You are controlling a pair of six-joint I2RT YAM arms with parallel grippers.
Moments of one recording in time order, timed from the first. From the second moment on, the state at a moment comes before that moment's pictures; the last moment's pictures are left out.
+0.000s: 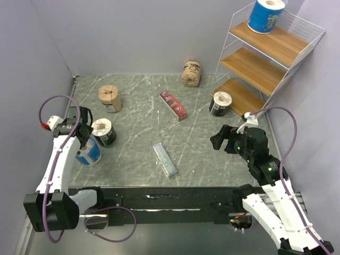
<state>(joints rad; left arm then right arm) 0.05 1.10 0.98 -0.98 -0.56 -1.09 0.33 0.60 0.77 -0.67 -0.01 0.47</state>
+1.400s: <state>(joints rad) 0.15 1.11 0.87 -0.98 -0.49 -1.15 0.33 0.65 0.76 -0.65 -0.02 0.45</state>
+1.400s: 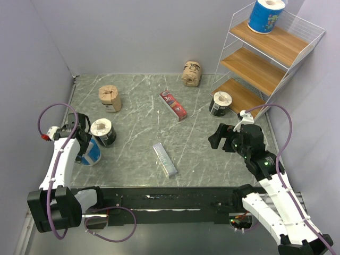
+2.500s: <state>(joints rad) 0.15 0.97 0.98 -1.16 -0.60 -1.25 0.33 0.66 0.76 -0.65 -0.03 0.45</state>
